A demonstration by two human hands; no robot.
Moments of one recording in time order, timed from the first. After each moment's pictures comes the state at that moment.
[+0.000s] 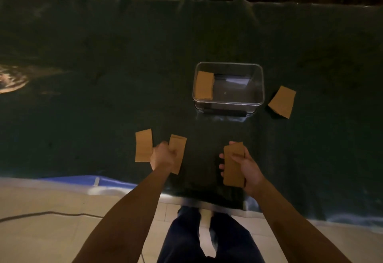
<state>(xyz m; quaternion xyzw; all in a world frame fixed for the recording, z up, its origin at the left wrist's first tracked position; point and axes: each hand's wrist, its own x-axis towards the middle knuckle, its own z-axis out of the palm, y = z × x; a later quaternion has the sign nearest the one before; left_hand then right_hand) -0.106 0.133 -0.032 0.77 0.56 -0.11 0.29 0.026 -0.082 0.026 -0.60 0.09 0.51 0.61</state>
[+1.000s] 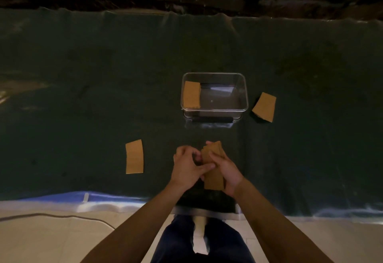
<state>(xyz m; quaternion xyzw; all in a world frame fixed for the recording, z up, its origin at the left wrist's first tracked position) -0.077 0.060 0.039 0.78 0.36 -0.02 0.51 0.013 -0.054 0.040 -0.53 0.09 0.55 0.64</state>
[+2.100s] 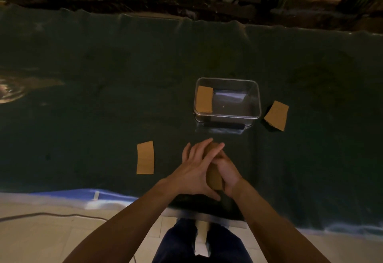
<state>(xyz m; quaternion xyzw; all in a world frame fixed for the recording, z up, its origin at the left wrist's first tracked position) -0.090 0.095 0.029 0.94 0.06 -0.05 0.33 0.005 -0.017 0.042 -0.61 0.05 0.54 0.58</state>
